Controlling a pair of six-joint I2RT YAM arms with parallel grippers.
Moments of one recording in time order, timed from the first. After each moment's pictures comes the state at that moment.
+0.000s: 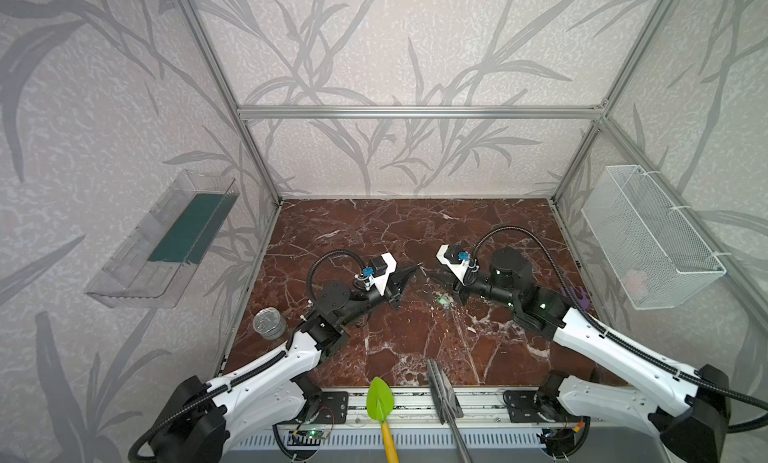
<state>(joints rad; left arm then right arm) -0.71 0.98 0.48 0.69 0.30 -0.06 0.78 1.07 0.87 -0.09 -0.23 -0.18</state>
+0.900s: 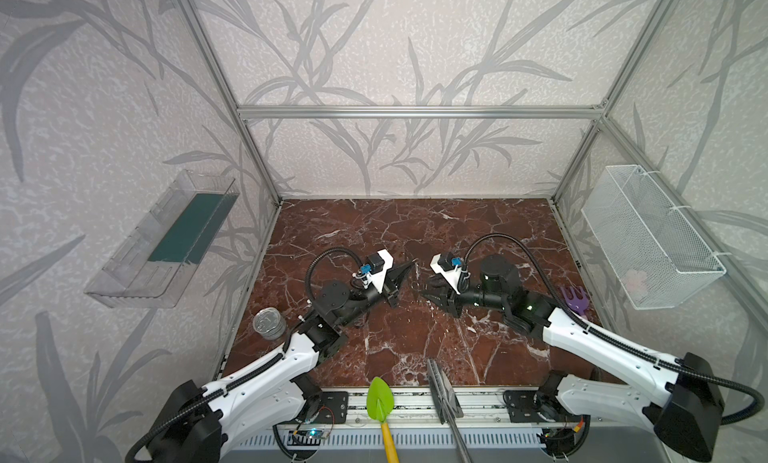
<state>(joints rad) -0.71 0.96 0.48 0.66 0.22 -0.06 0.78 1.14 0.79 -0.02 -0.42 -0.01</state>
